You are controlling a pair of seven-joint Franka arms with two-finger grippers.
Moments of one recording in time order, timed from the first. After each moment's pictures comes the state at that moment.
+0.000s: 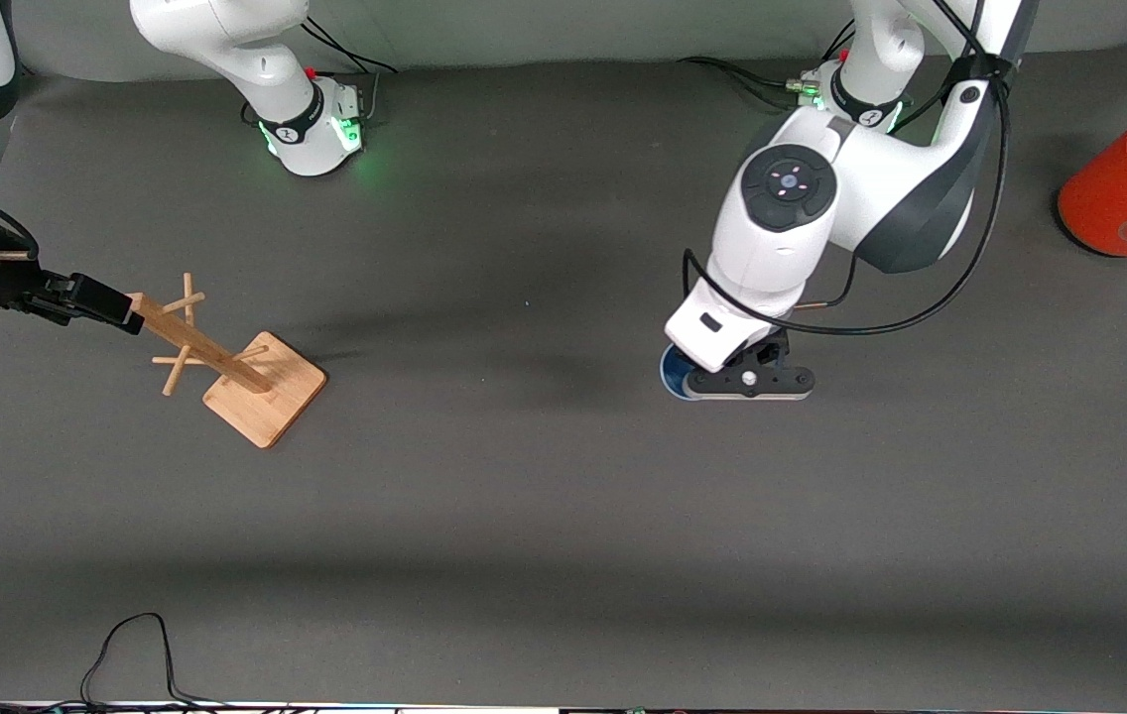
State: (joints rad) left arm -0.44 0.28 -0.11 -1.72 0.09 2.11 -0.59; right arm 0.23 0.01 -0.24 -1.66 0.08 1.70 0.18
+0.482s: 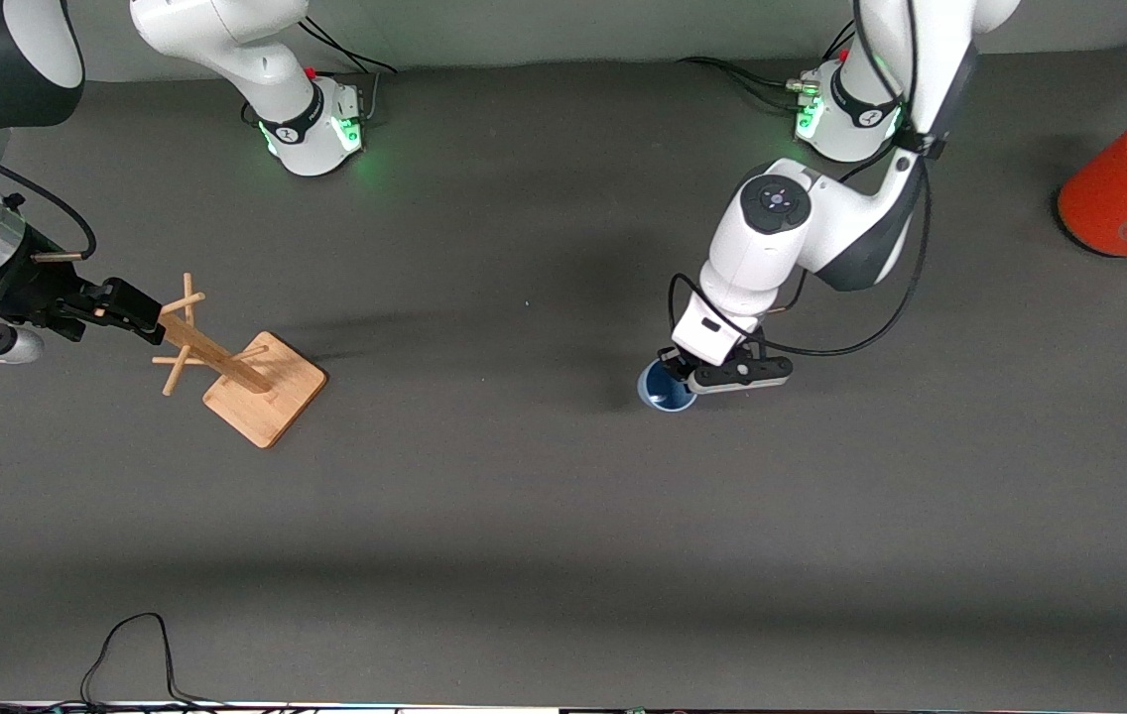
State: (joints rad) left arm -0.46 0.32 -0.12 -2.04 0.09 2.62 -0.86; right arm 0.31 0.01 -0.24 -1.66 -0.02 1.75 0.16
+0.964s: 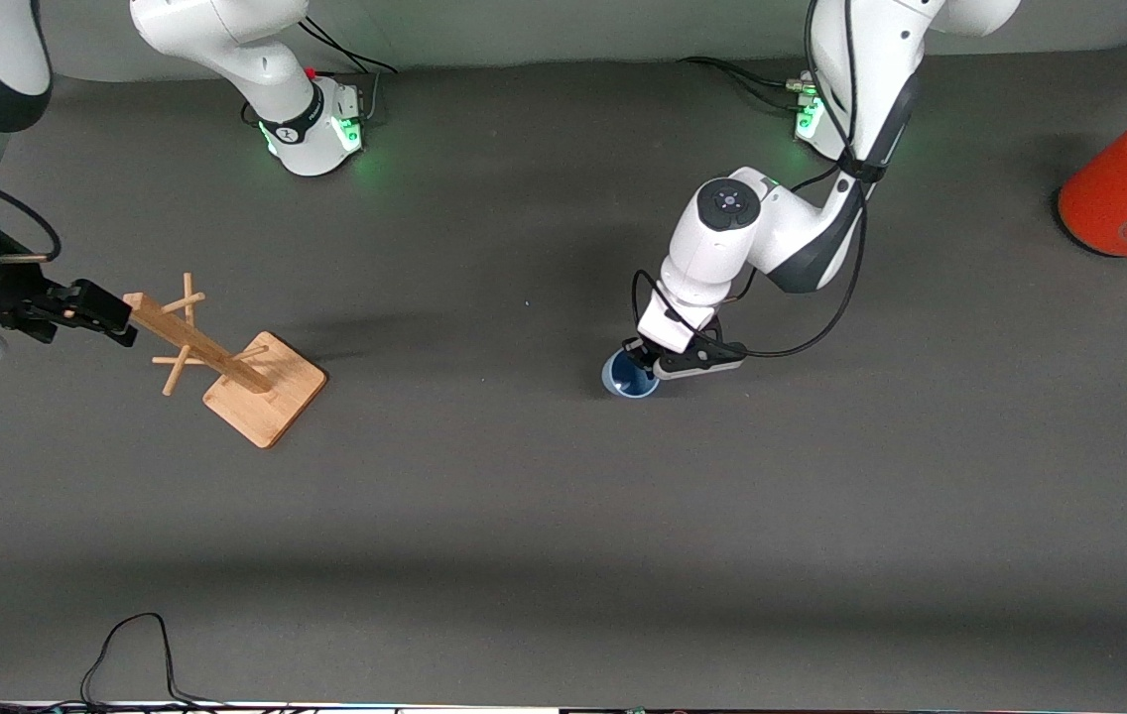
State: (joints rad) left arm -0.54 0.40 -0.12 -2.09 0.09 2.76 -0.99; right arm 0.30 0.01 -0.30 -1.66 0.00 1.75 0.11
